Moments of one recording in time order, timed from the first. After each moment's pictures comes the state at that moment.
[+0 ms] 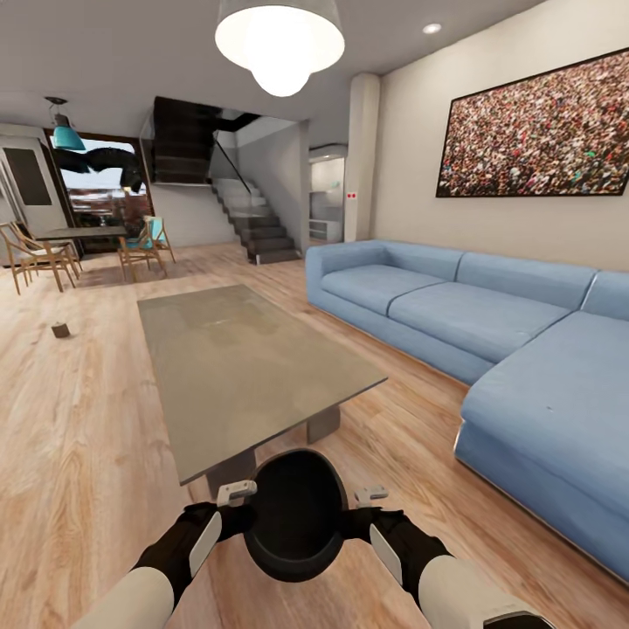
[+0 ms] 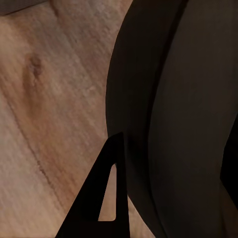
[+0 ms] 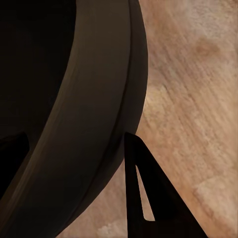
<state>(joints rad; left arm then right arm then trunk) -0.61 -0.07 0.05 -0.47 0.15 0.45 0.00 -0.68 0.17 0.10 -0.26 -0.05 0.25 0.06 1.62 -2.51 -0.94</state>
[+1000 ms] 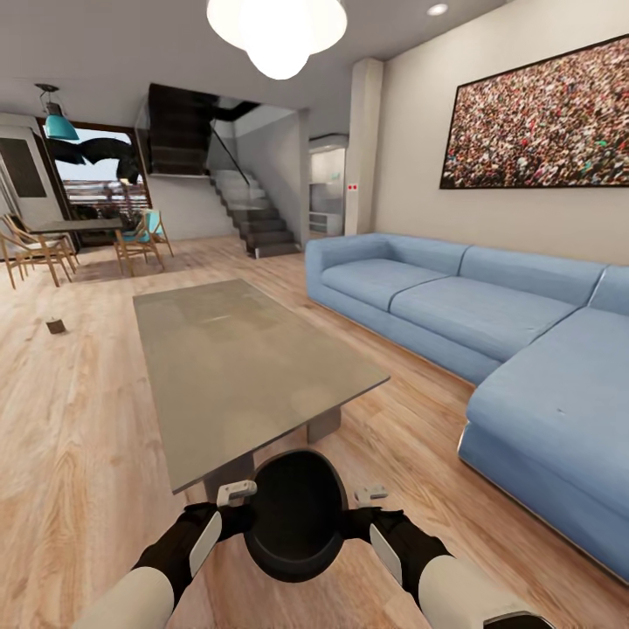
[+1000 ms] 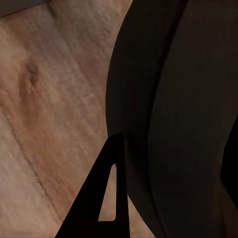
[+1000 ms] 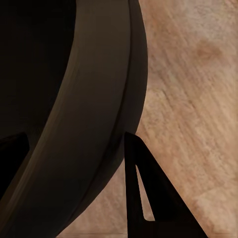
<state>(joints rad) -0.61 -0.07 0.05 -0.47 0.15 0.45 0.00 -0.68 0.17 0.10 -0.26 -0.05 0.25 0.06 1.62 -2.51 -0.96</state>
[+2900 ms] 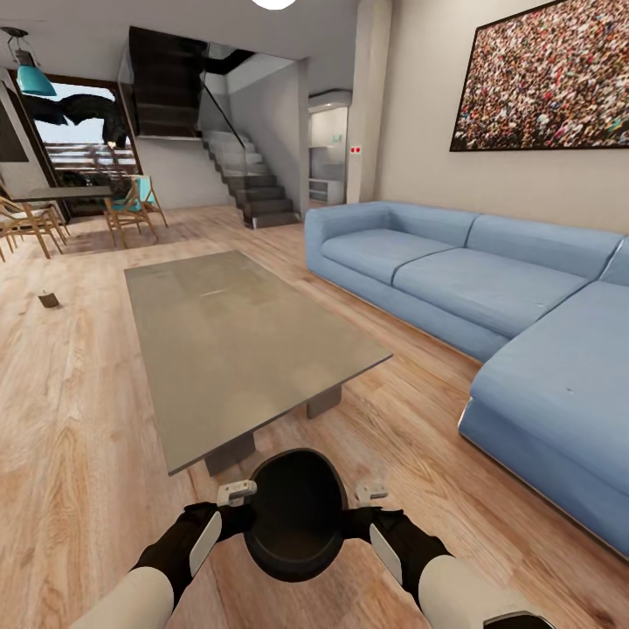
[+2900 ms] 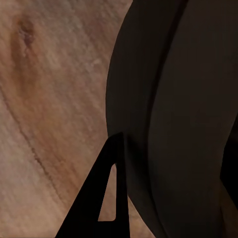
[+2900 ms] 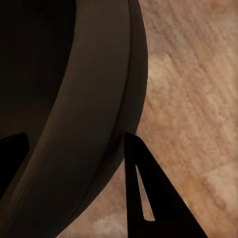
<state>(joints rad) -0.61 -0.07 0.06 -0.47 0.15 0.45 0.00 -0.68 0.17 0.10 -0.26 -0.05 0.25 0.06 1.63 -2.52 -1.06</state>
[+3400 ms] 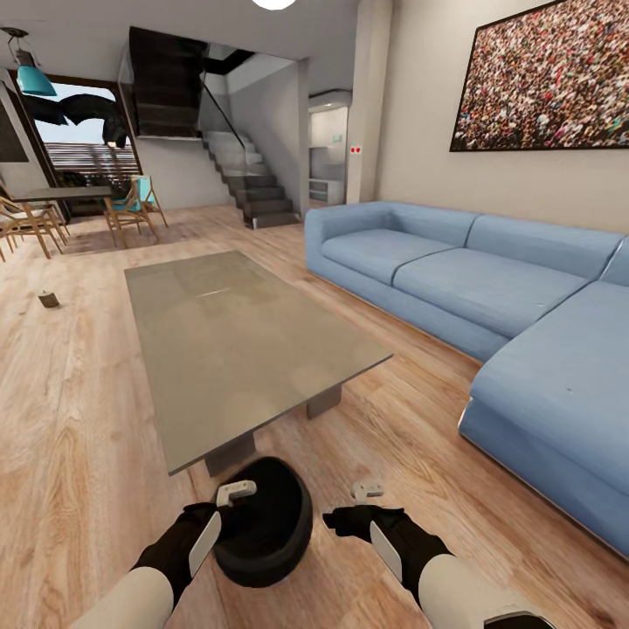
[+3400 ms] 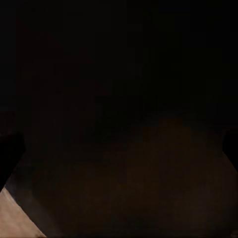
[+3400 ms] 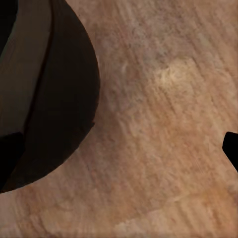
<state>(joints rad) -0.61 -0.07 0.06 -0.47 0.15 0.45 0.00 -0.69 0.17 0.09 -0.27 -0.06 0.25 0.14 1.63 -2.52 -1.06</state>
